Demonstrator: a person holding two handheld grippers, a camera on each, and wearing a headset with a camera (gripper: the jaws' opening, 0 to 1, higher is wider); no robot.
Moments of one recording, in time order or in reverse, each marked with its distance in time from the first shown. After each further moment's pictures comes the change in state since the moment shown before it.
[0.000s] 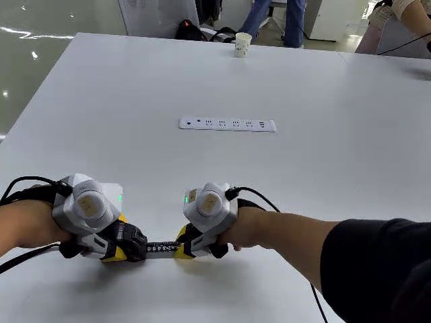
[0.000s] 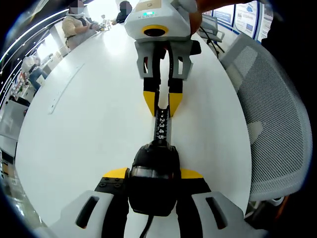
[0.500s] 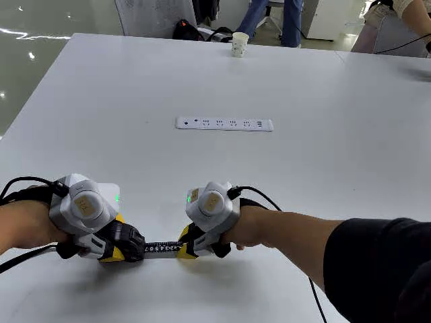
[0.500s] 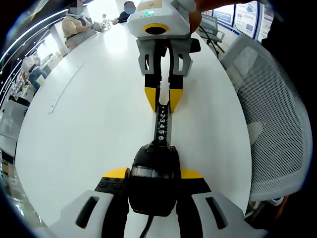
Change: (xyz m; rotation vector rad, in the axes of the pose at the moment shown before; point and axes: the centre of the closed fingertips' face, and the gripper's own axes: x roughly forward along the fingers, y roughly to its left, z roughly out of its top) left arm 0.000 -0.001 0.002 -0.001 0.001 -0.001; right arm -0.007 0.001 -0.007 0.008 0.009 0.000
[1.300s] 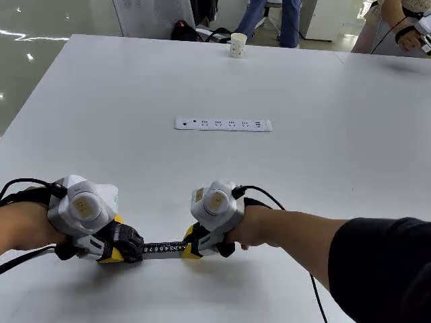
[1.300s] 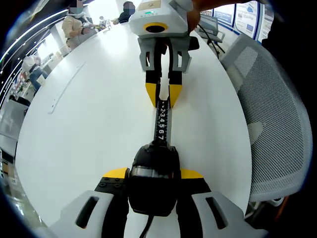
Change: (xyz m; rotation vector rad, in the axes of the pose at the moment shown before) left arm 0.001 0.002 -0.001 -0.004 -0.002 0.005; right arm -0.006 -0.003 -0.009 0.017 0.009 -0.002
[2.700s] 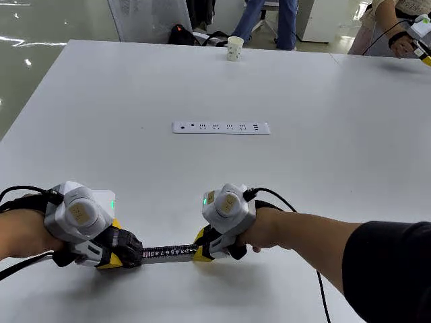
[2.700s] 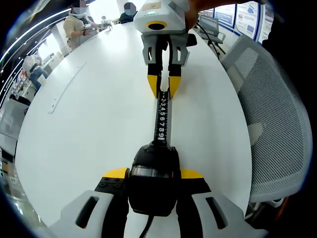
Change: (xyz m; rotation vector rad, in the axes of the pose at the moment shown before) left arm 0.001 0.002 -0.001 -0.008 -0.007 0.002; right arm -0.015 -0.004 -0.019 0.016 0.012 -0.008
